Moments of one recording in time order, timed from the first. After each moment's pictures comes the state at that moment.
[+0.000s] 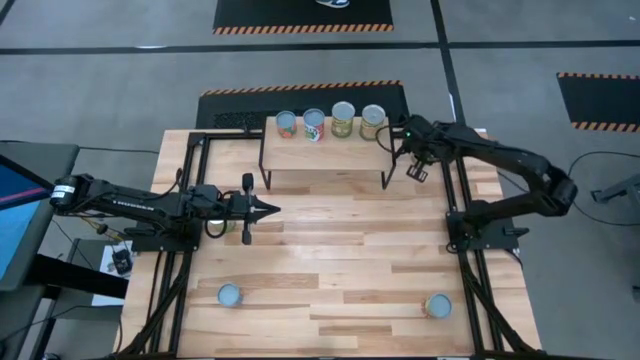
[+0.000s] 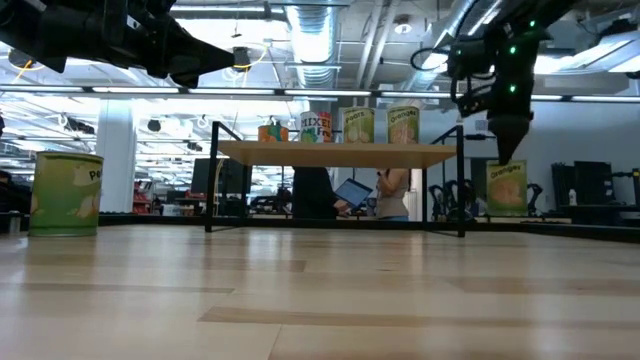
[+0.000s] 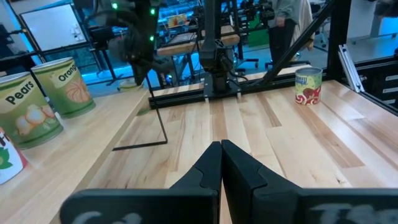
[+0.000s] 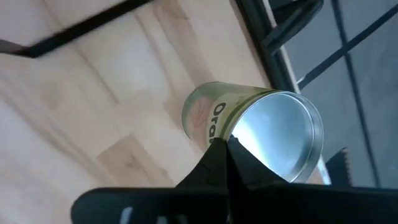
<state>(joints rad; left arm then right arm) -0.02 0.86 0.31 0.46 -0.06 0.18 -0.70 1.26 0.97 -0.98 0.39 -0.23</state>
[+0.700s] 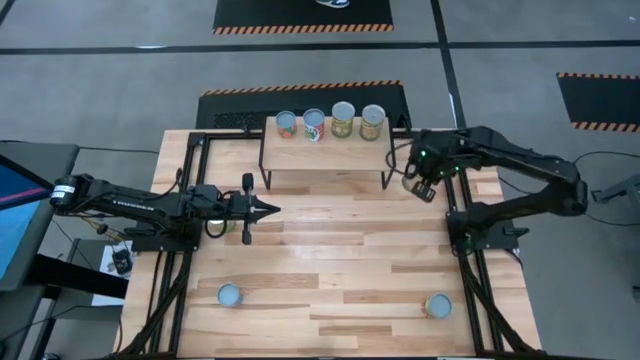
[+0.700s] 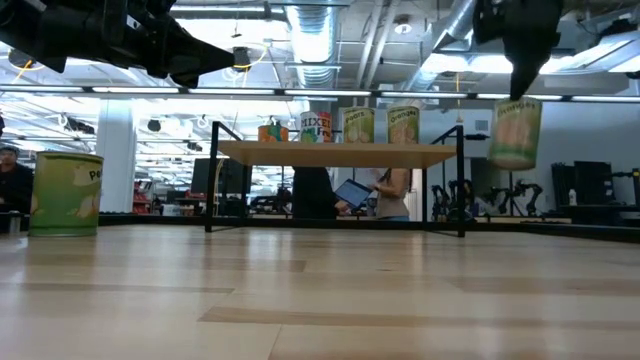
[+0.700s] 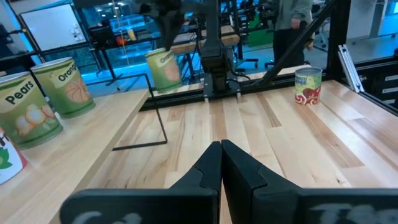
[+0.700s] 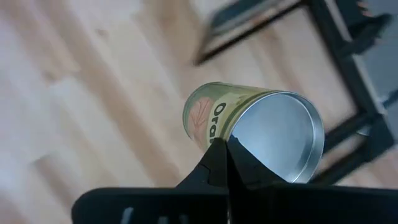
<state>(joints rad) -0.02 0.86 0.31 0.46 -0.06 0.17 -0.35 1.13 1.24 -1.39 0.18 0.16</state>
